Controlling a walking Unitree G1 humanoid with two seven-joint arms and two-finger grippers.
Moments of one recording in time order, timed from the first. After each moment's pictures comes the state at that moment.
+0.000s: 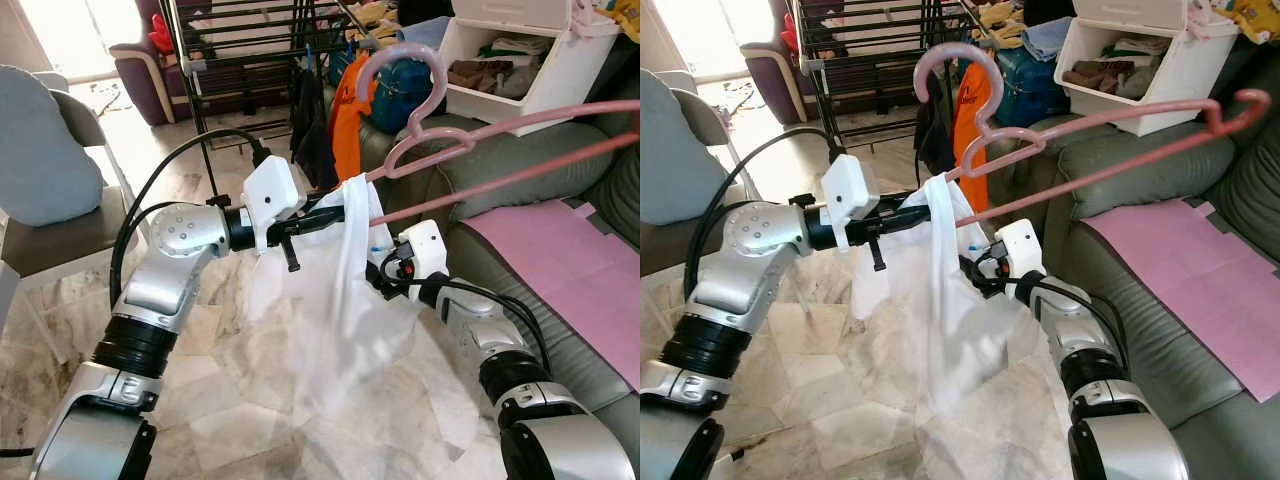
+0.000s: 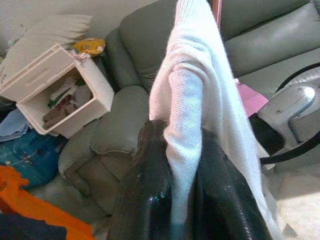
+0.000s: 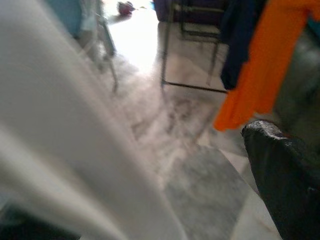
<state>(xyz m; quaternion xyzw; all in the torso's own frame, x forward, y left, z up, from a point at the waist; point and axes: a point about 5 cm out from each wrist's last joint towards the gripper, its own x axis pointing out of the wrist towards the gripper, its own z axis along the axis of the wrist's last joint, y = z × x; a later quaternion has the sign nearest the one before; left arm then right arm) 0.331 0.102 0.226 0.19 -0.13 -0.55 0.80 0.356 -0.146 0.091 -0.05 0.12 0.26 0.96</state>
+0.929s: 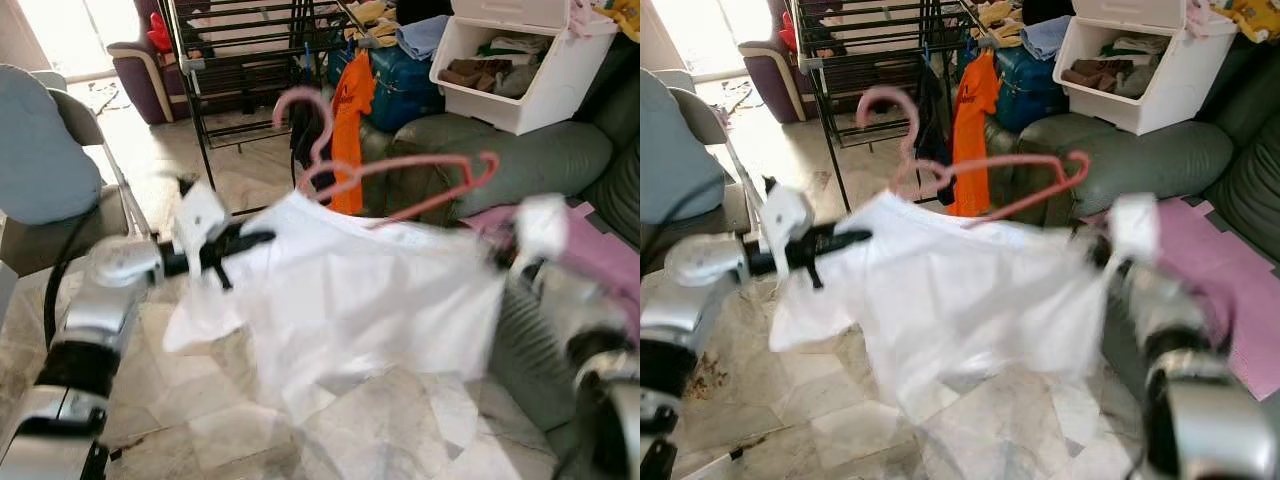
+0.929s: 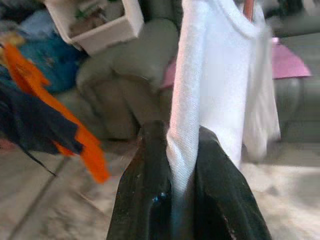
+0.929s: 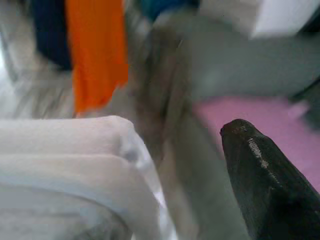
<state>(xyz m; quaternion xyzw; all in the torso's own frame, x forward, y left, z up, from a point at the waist) 0.333 0.184 0.169 0.16 0.01 -0.47 0.87 0.373 -0.275 0.149 -0.09 0.12 -0.03 0.99</state>
